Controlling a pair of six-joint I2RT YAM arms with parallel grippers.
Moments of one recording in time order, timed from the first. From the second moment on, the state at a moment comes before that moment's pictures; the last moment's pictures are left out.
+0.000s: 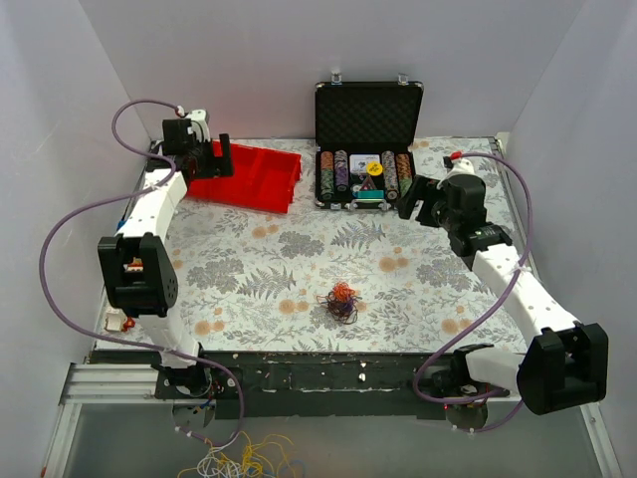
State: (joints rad) left arm -0.01 1.72 1.51 -0.41 0.10 -0.05; right arm 0.25 1.19 0.89 -0.16 -0.07 0.41
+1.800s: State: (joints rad) left arm -0.02 1.75 1.13 -0.19 0.03 0.17; right arm 0.54 1.33 0.90 -0.17 0.05 0.34
